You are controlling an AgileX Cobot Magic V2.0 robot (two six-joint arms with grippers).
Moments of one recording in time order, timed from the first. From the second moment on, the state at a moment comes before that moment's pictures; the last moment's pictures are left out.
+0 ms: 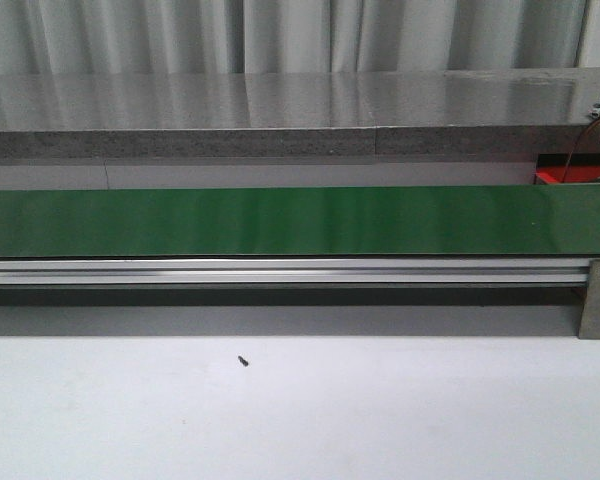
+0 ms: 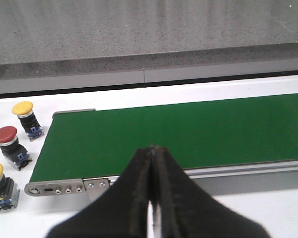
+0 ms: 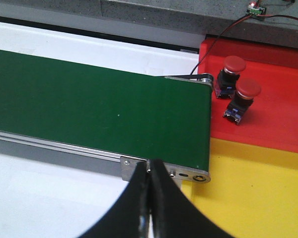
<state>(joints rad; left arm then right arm) -0.01 0.39 -0.46 -0.05 0.45 0.05 -0.09 0.62 -0.57 0.36 0.52 -0.42</state>
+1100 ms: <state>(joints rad) 0.22 0.91 -0.92 0.09 0.67 -0.12 -0.09 0.62 -0.57 0.36 0.52 -0.42</state>
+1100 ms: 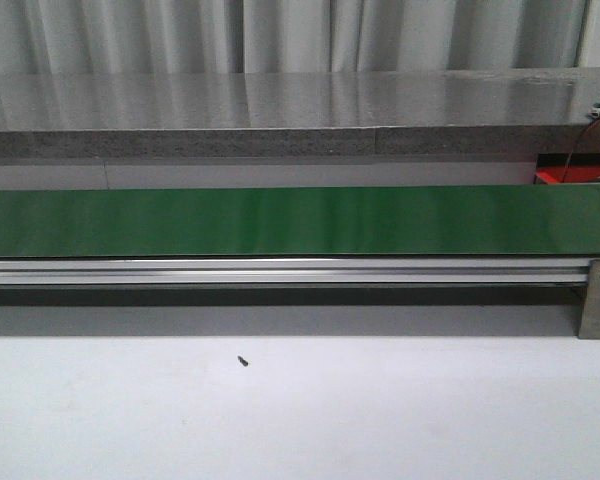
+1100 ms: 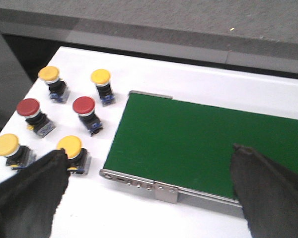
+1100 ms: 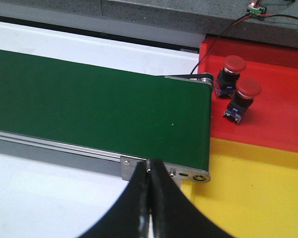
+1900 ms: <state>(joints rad) 0.49 1.68 -1.31 0.14 0.71 -0.13 -0.09 0.62 -0.57 0.36 0.52 -0.42</state>
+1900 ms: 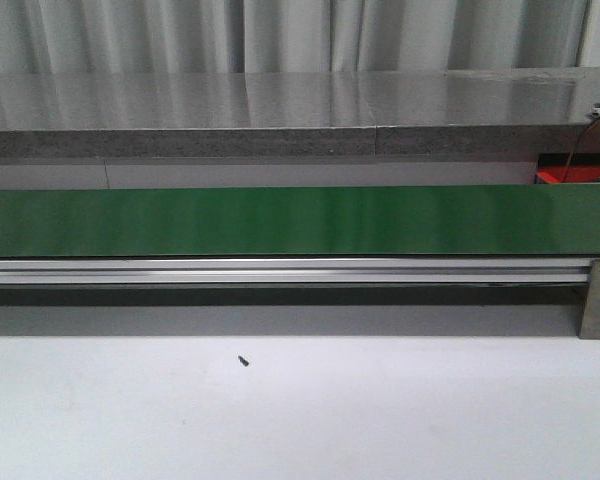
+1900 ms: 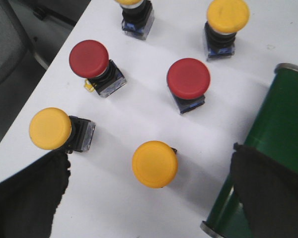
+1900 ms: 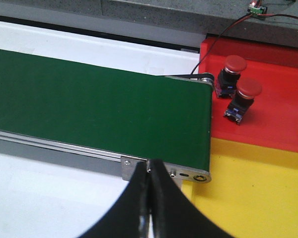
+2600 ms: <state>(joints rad) 0.51 1.92 -1.32 0.12 0.61 -0.13 -0.09 0.62 -0.57 0.36 0.52 -0.42</state>
